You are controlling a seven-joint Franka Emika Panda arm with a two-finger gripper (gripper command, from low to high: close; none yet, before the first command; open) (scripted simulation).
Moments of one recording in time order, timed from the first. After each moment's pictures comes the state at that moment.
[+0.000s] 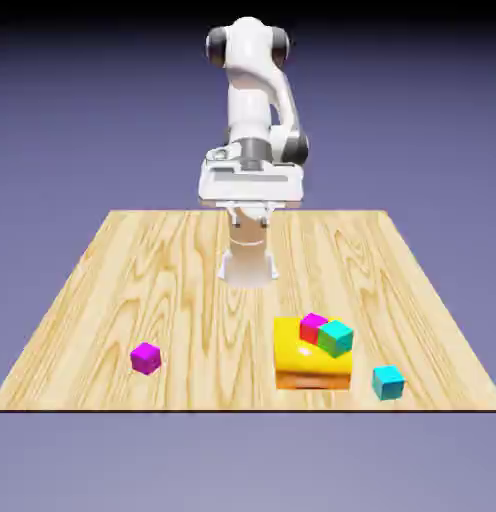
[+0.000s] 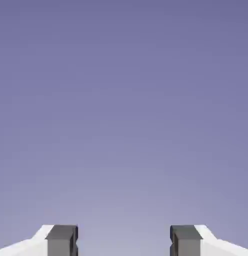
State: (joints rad) arm -0.02 -0.53 0.01 -2.77 -0.01 2.99 0.75
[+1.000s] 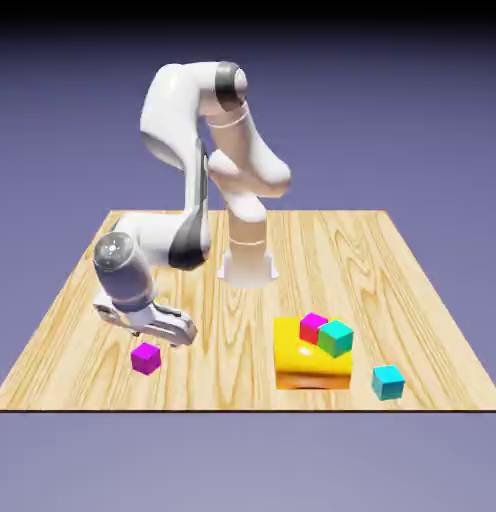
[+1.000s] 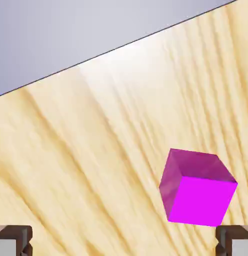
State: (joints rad) arm -0.74 0.56 0.37 -1.85 -0.20 1.83 0.95
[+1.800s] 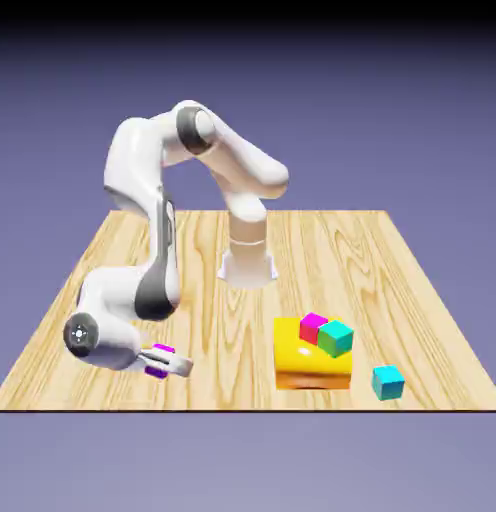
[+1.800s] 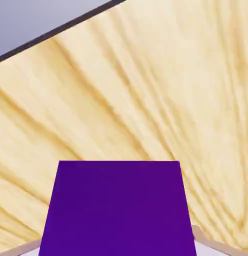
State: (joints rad) arm -0.68 0.90 0.56 -1.48 -0.29 1.48 1.09
